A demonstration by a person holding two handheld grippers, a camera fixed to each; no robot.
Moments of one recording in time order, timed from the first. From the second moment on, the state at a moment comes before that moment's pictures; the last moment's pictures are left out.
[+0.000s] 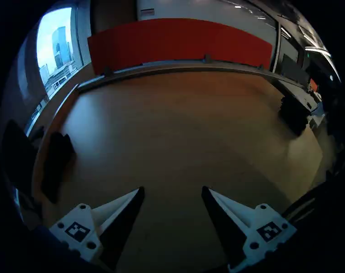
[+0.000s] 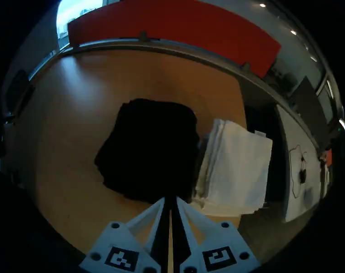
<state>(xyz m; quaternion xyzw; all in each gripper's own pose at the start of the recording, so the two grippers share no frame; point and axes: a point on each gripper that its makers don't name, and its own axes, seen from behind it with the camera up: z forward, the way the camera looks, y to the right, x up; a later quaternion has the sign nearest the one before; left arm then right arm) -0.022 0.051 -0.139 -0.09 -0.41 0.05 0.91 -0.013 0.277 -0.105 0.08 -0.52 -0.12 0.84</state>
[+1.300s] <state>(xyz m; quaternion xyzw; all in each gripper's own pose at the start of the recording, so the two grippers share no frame) -0.025 0.047 -0.135 -0.09 -0.41 0.05 0.91 -0.043 0.289 -0.112 0.05 -0.55 -0.13 0.83</state>
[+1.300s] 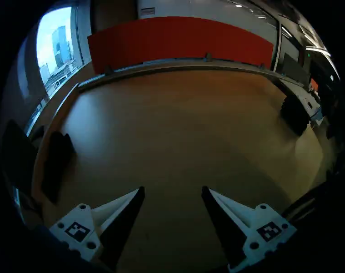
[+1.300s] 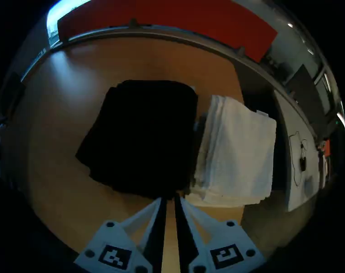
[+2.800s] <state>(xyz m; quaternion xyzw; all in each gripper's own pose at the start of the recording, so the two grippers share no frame) -0.011 0.047 -0.133 -0.10 -0.39 0.04 0.91 0.000 0.236 -0.075 -0.02 -0.42 0.03 0.91</state>
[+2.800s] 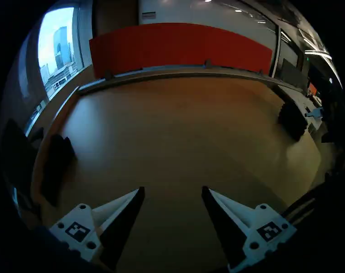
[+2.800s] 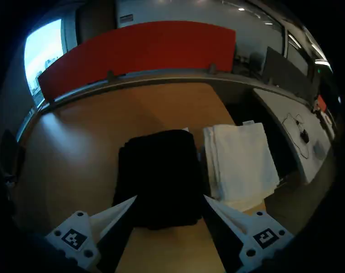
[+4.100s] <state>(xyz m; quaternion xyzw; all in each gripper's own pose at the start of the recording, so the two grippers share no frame) 0.008 0.041 -0.115 -0.07 -0.36 0.02 0.93 0.158 0.178 -0.015 -0.08 -0.09 -0.03 0.99</state>
